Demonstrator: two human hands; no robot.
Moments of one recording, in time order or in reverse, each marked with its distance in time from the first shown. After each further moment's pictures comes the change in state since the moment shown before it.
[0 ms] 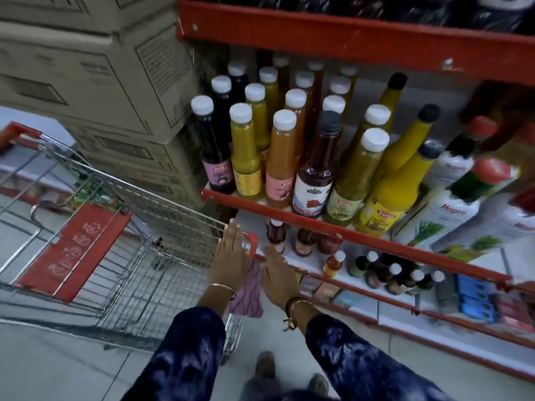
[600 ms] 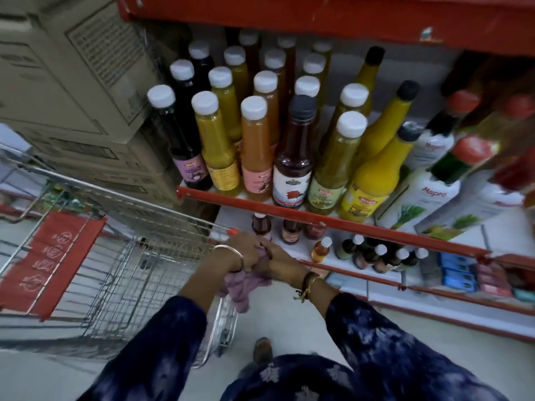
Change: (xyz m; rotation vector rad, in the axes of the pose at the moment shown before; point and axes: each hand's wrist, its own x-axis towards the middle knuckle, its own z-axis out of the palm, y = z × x) left_hand 0.046 0.086 -0.047 -0.021 -0.628 0.007; right_hand 0.008 0.003 -0.075 0.647 -0.262 0.134
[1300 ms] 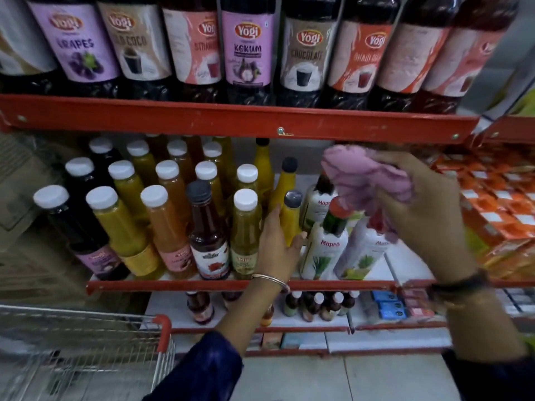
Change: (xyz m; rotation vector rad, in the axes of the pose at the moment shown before) left_hand 0.036 0.220 -0.009 -0.537 0.578 0.503; right_hand -0.205 -0.188 -0.209 -0.818 1.118 -0.594
